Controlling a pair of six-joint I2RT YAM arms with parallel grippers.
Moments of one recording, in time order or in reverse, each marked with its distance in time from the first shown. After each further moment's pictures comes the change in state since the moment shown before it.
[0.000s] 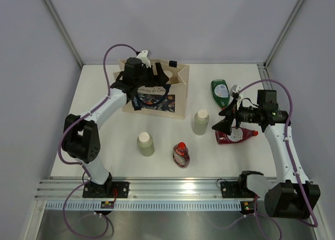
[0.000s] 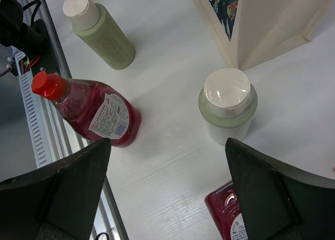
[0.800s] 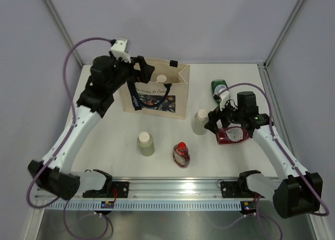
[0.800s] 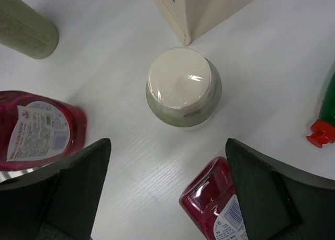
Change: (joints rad) left arm -0.002 -0.372 0.021 -0.140 -0.064 0.202; right arm 0.229 0.024 -0.124 0.288 0.464 0.230
